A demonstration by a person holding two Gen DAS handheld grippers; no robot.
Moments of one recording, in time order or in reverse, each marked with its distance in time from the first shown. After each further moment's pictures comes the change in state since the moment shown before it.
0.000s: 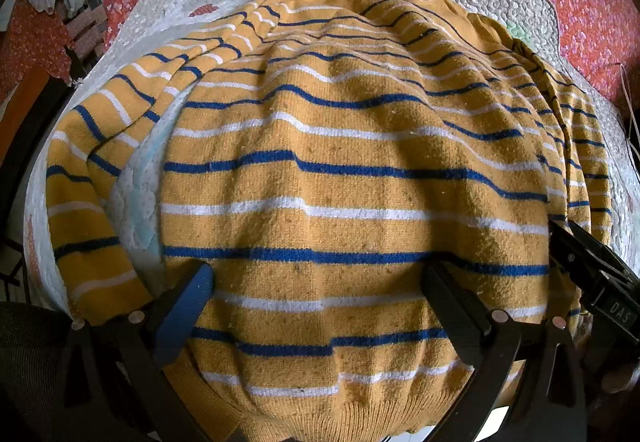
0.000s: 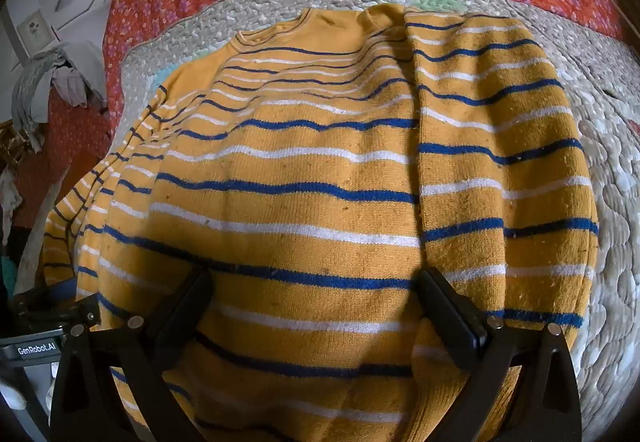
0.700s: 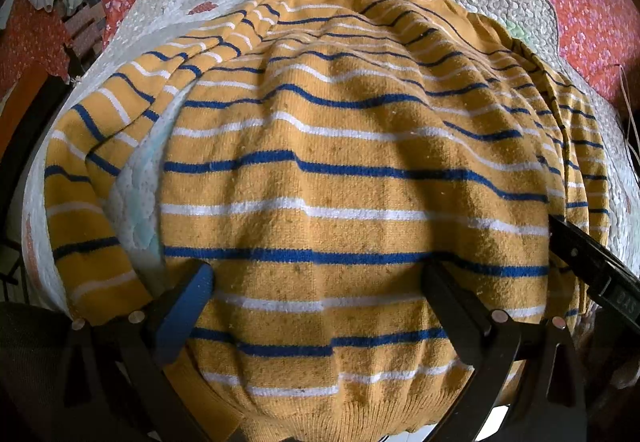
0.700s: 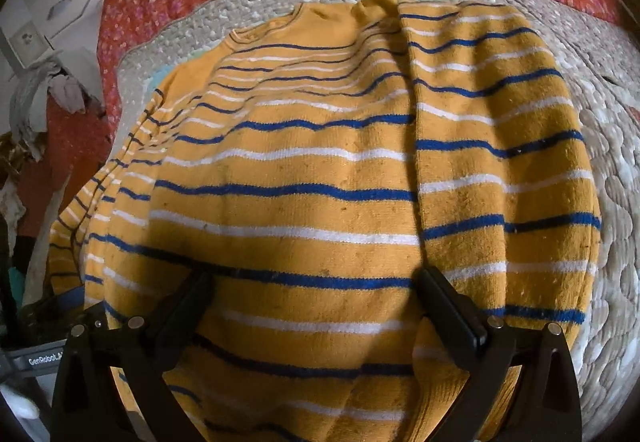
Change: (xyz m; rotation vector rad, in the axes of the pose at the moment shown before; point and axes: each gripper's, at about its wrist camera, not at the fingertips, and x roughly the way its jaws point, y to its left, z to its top) left arm 0.000 0.000 0.000 -0.002 0.001 -0.001; right arm 0.000 -0.002 0.005 0.041 0.023 0.017
